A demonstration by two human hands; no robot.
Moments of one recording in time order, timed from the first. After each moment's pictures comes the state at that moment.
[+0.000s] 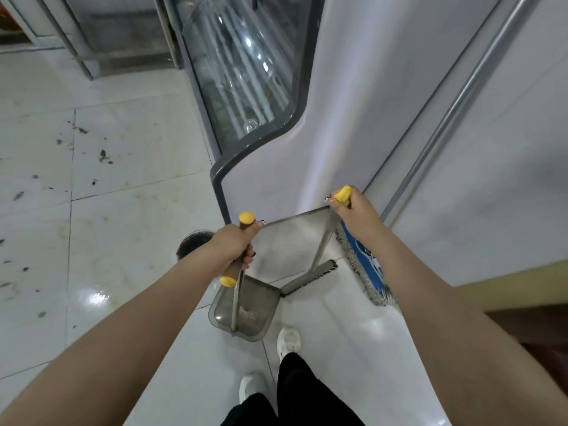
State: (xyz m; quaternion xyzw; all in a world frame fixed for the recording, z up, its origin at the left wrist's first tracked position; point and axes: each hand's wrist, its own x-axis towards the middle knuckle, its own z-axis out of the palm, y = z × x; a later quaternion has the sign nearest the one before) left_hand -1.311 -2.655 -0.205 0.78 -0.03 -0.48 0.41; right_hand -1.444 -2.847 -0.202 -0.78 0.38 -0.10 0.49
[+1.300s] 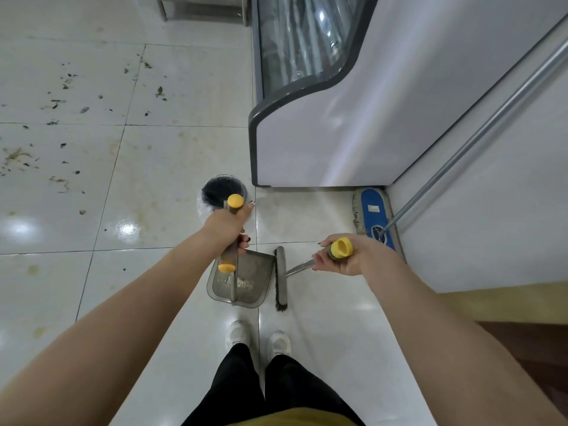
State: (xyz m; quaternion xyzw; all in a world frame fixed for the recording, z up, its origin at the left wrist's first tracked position) left_hand -1.436 -2.565 -0.213 0.79 0.10 -0.39 0.46; right_hand -1.543 -2.776 -0.255 -0.30 0.57 0.27 0.71
